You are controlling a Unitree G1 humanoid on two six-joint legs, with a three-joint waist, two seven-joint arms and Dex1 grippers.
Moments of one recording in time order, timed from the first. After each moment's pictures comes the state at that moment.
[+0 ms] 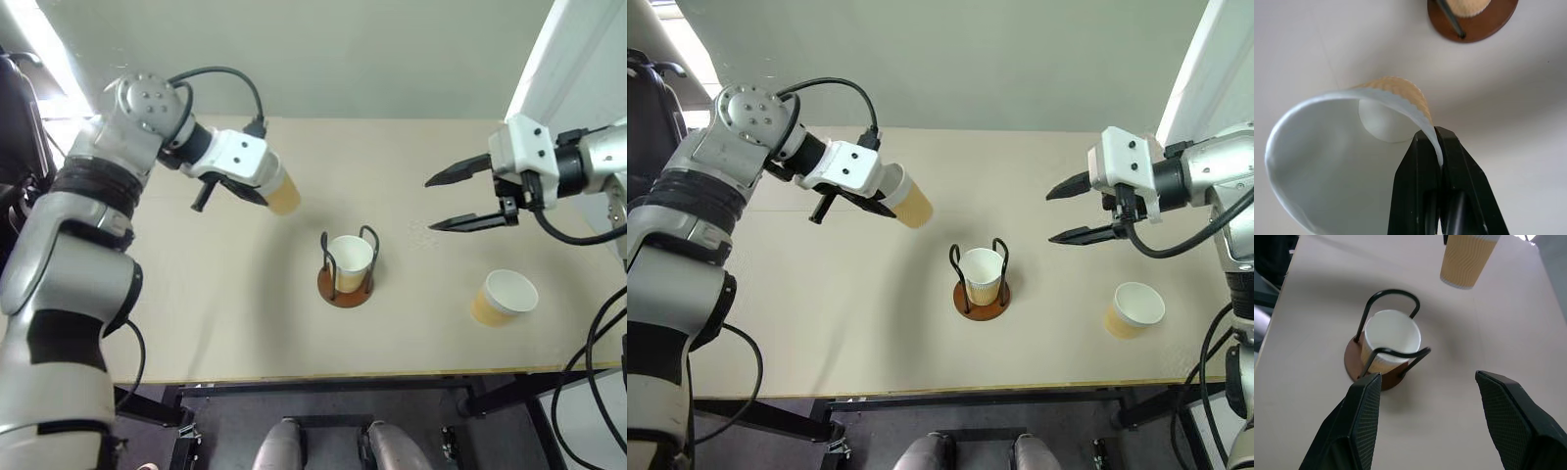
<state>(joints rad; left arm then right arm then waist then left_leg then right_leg) -1.53 0.79 -0.75 0.97 -0.10 -0.44 -1.58 -0.96 -0.96 0.13 0.04 0.25 0.31 1.51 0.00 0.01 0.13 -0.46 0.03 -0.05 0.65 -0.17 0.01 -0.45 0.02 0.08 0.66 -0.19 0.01</state>
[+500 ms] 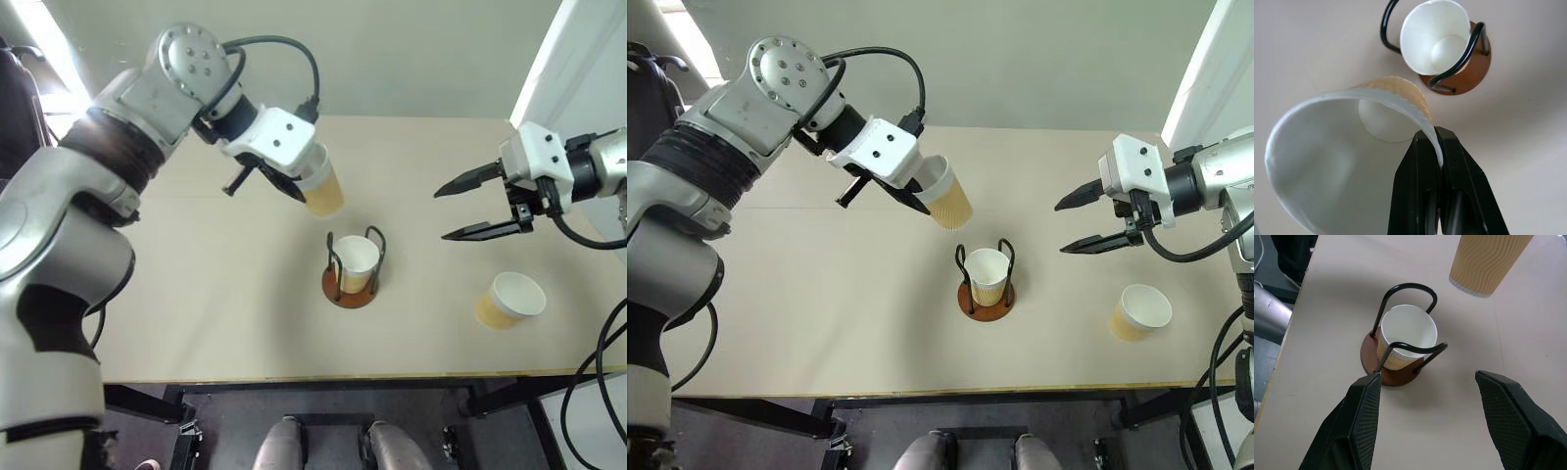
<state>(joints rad) -1.72 0.79 -1.12 0.83 -0.43 -0.39 -1.58 -0.96 -1.00 0.13 0.03 0.28 0.32 1.58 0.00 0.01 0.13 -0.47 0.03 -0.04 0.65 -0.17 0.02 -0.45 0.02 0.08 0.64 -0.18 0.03</state>
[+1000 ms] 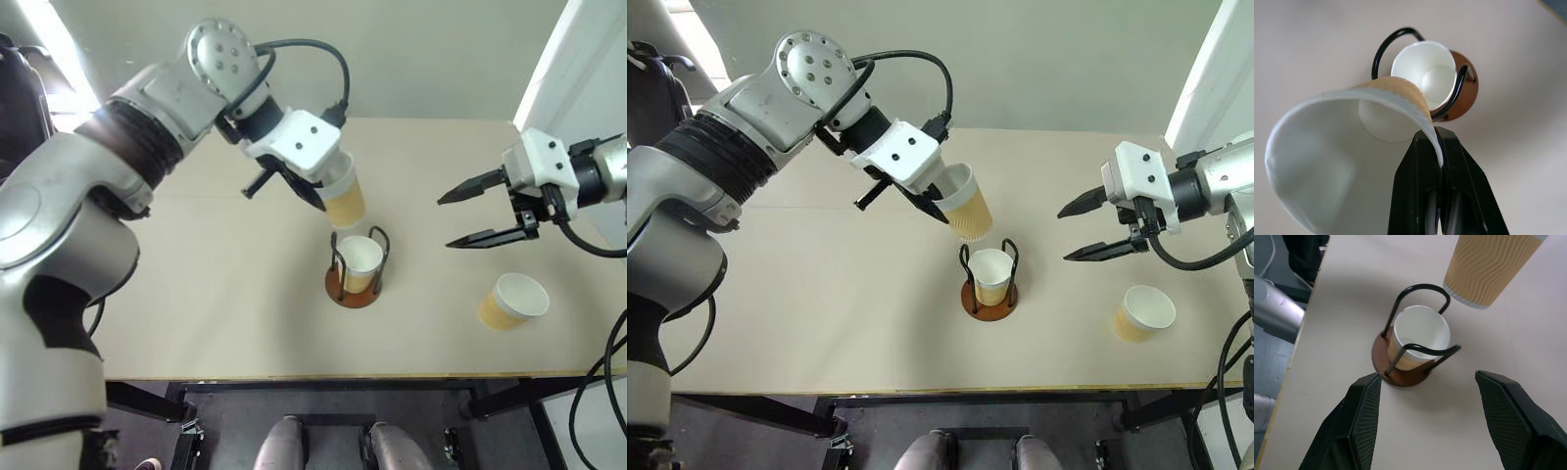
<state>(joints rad) -1.77 0.75 -1.22 0.76 -0.56 -0.38 -1.58 -0.91 -1.02 0.12 0.00 0.31 0.33 1.58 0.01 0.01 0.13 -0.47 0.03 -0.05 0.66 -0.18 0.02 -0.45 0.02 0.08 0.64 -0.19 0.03</state>
